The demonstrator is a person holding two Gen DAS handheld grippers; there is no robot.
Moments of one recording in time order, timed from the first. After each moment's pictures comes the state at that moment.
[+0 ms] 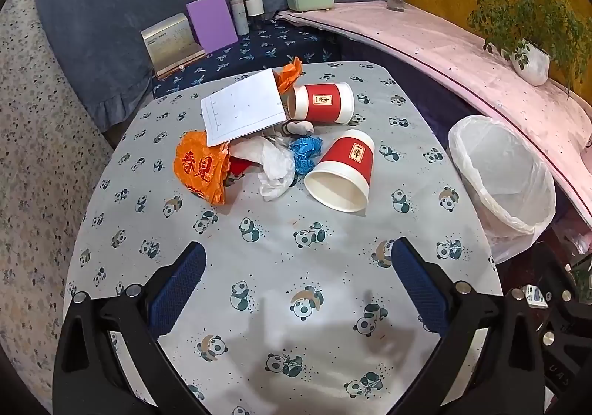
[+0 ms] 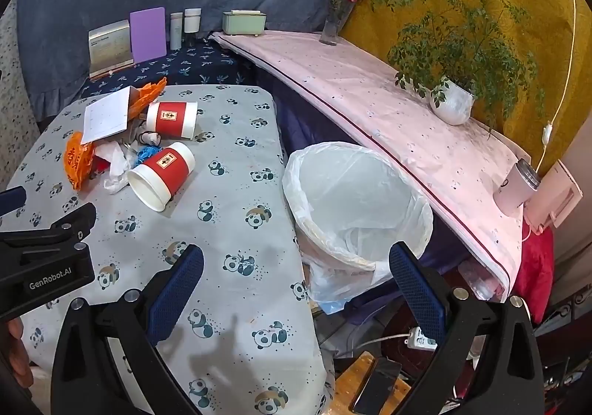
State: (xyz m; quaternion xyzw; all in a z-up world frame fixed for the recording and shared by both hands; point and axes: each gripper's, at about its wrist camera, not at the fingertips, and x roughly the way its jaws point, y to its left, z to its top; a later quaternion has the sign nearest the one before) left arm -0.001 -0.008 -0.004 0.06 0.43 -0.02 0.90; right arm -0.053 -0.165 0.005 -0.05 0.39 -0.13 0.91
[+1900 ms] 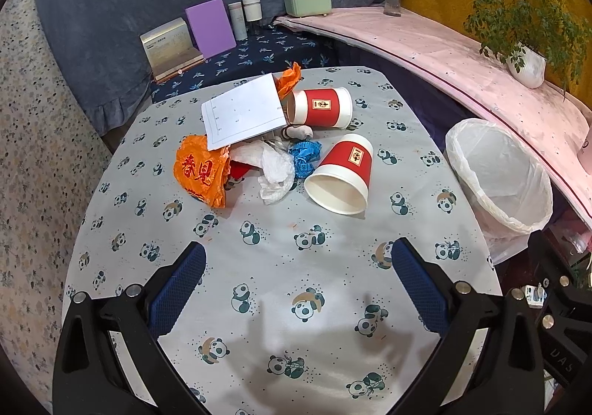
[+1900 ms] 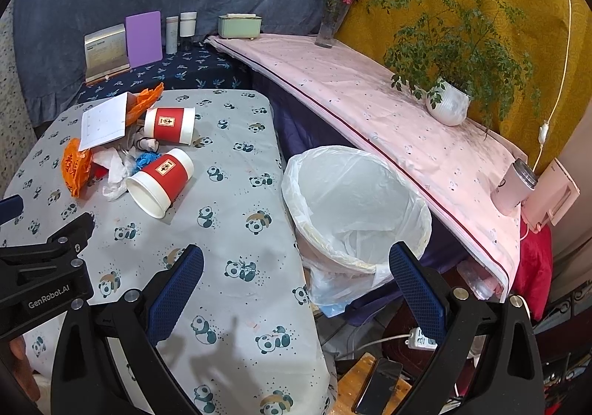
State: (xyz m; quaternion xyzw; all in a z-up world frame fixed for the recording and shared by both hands) left arm -0.004 0.001 -0.001 0.06 0.42 -0.03 0.90; right arm -0.049 -0.159 0.009 -0.06 0.38 -0.14 0.91
